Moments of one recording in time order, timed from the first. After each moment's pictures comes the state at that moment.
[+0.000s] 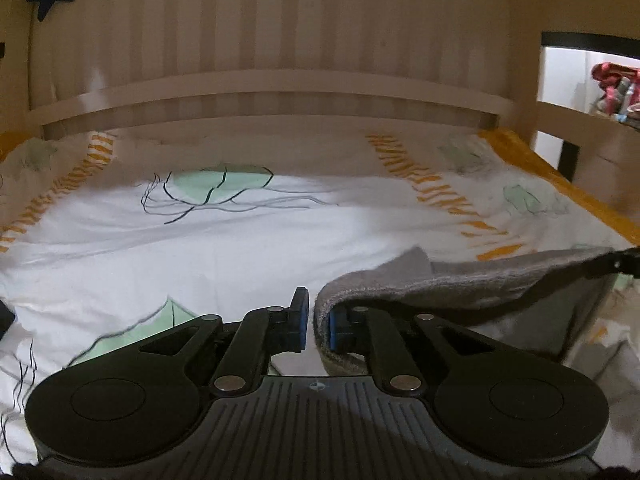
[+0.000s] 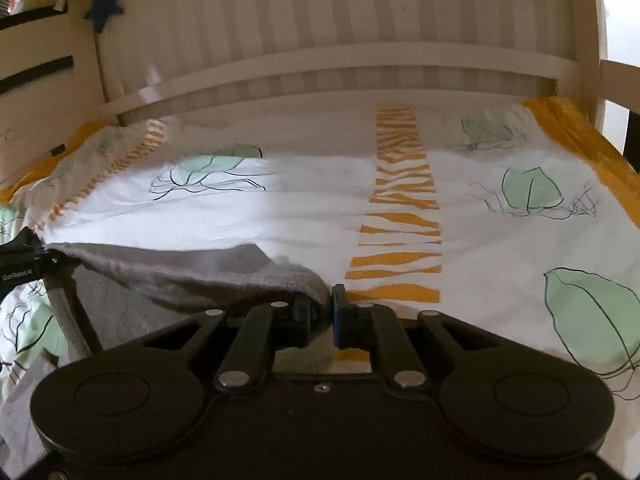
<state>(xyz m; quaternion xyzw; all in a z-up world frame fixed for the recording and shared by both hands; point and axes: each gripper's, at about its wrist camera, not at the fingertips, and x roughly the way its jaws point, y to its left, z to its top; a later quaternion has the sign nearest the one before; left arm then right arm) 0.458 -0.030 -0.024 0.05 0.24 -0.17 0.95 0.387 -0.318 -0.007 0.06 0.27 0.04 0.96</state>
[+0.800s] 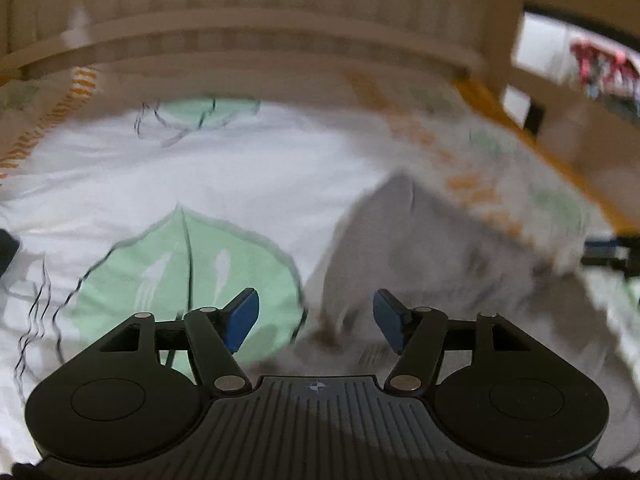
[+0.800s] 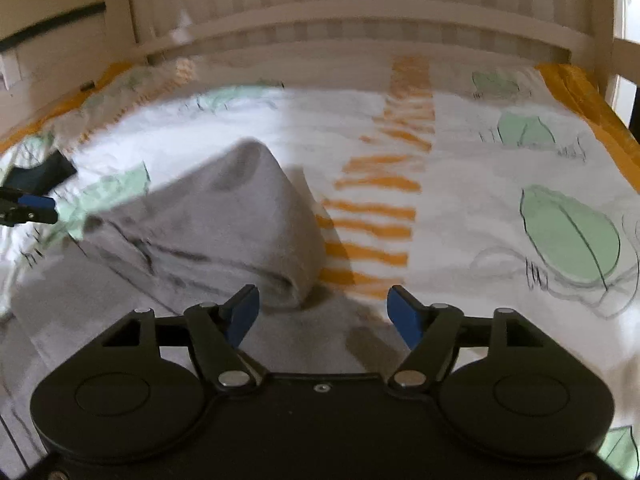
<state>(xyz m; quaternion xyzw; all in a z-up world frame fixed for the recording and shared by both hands) 0.431 0.016 -0.013 0.03 0.33 -0.23 0.92 0.318 -0.339 -0.035 0.03 0.33 0.09 0.94</state>
